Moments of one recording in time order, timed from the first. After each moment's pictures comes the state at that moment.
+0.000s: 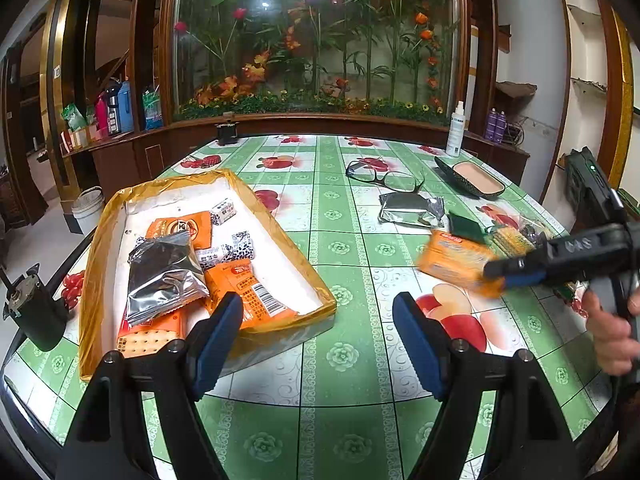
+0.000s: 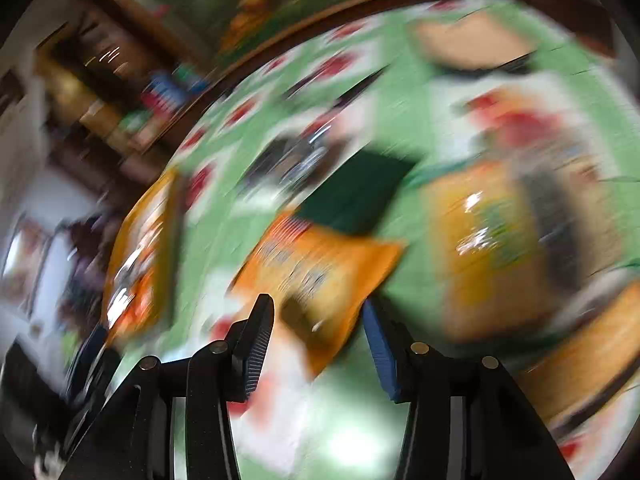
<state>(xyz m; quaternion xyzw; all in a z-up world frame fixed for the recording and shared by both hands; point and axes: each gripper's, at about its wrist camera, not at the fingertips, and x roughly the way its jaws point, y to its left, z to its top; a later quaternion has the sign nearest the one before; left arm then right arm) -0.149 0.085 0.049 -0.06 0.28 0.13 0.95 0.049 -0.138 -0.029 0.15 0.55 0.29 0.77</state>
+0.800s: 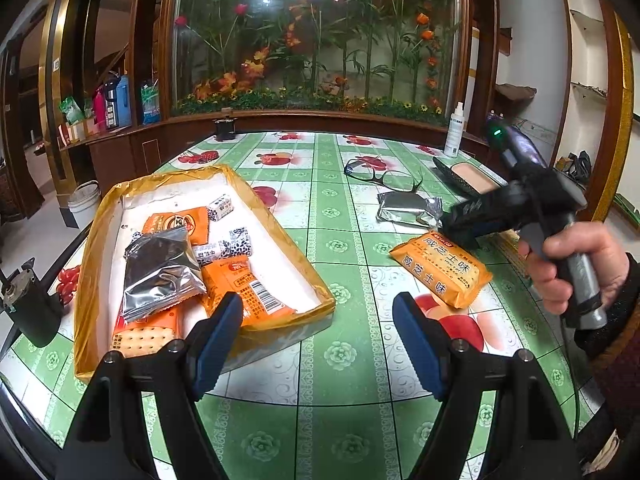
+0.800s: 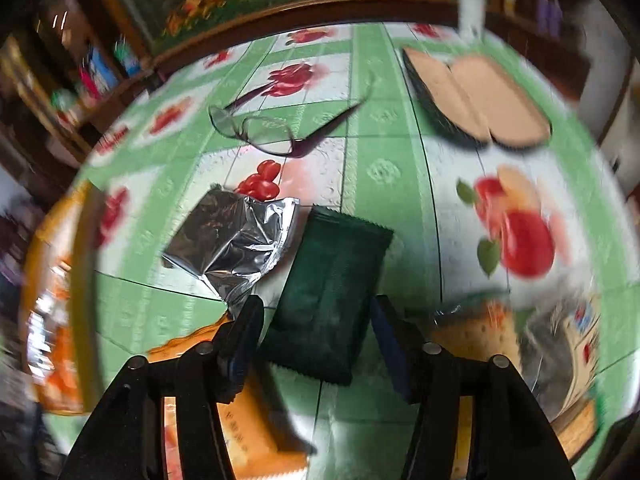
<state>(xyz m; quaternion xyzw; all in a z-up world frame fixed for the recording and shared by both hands) -0.150 0.086 0.048 -0.07 0.29 0.12 0.95 0.128 -0.092 -0.024 0.00 0.56 0.12 0.82</state>
